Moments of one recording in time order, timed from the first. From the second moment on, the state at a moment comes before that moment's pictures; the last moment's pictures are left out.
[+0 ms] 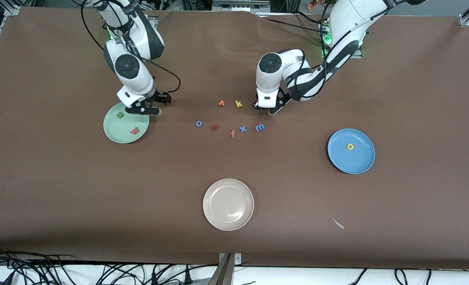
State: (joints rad) left arm -0.06 0.59 -0.73 -2.17 0.55 2.42 -1.93; right arm 0.41 0.12 0.09 -2.48 -0.04 2.43 0.65
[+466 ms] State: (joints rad) left arm -0.03 0.59 -0.73 -1.98 0.45 2.18 -1.67; right arm 0.41 0.17 0.12 -2.63 -0.04 2.72 0.82
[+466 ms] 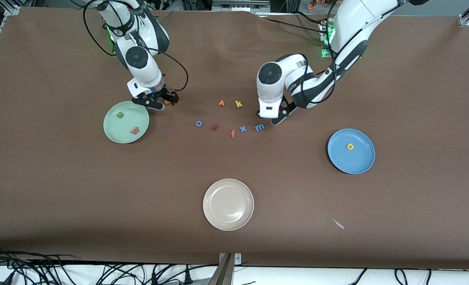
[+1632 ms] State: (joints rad) left arm 0.38 0.62 -0.59 -1.80 0.51 1.92 -0.20; right arm 0.41 0.12 0.11 -2.46 -0.05 2.41 0.70
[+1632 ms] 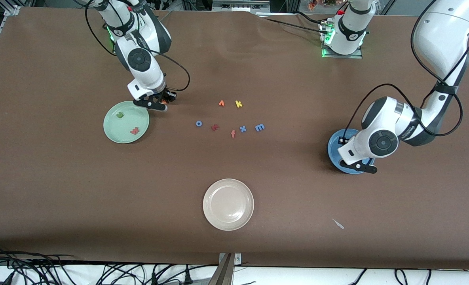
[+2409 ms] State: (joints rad) left arm 0.22 0.66 -0.62 -1.73 0.34 2.02 -0.55; right arm 0.40 0.14 -0.15 -2.39 -0.05 2.34 0.22
